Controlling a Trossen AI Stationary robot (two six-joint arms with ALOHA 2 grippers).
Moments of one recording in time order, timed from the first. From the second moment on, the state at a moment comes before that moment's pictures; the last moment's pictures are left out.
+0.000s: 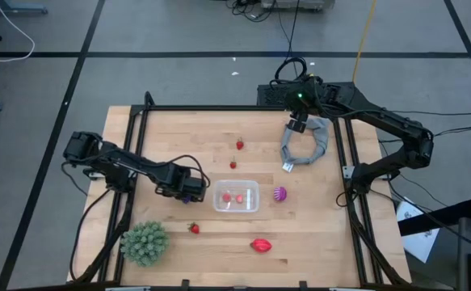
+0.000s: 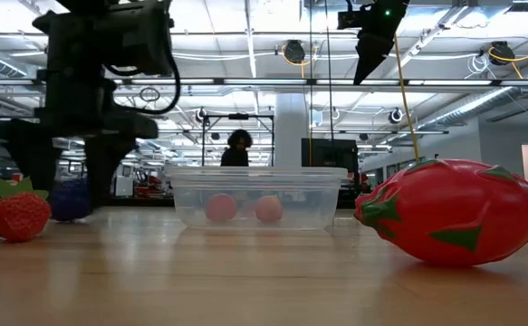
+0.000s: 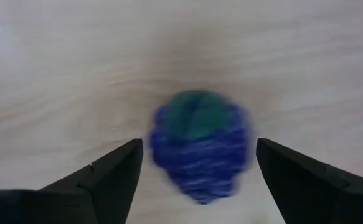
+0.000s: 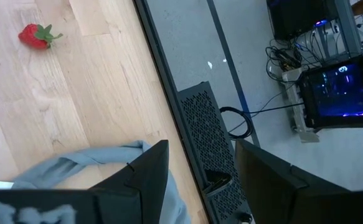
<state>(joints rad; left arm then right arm) -0.16 1.55 0.83 -0.81 0.00 -1.55 -0.47 1.38 1.46 -1.02 0.42 -0.35</state>
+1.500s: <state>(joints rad) -0.13 1.55 0.83 -0.78 0.04 -1.48 -0.47 1.38 1.46 -1.02 0.42 -0.35</state>
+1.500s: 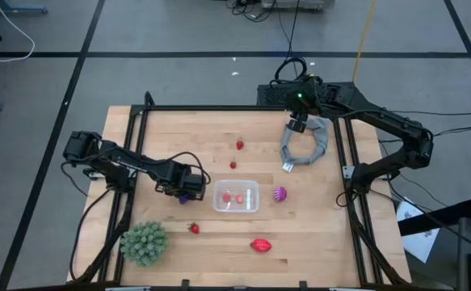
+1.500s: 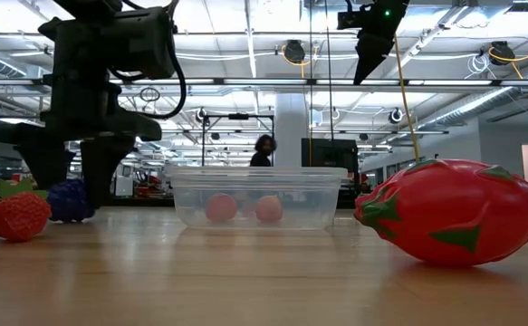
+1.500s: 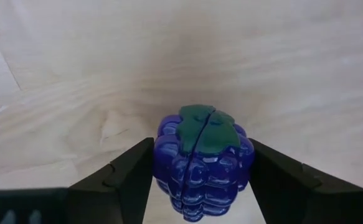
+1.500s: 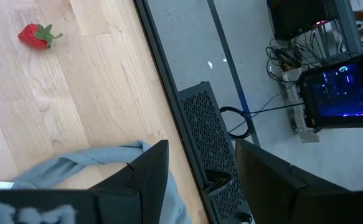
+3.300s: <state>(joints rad) -0.09 1.50 1.22 -0.68 0.03 -1.02 -0.51 1.38 1.46 -0.97 0.42 -0.39</state>
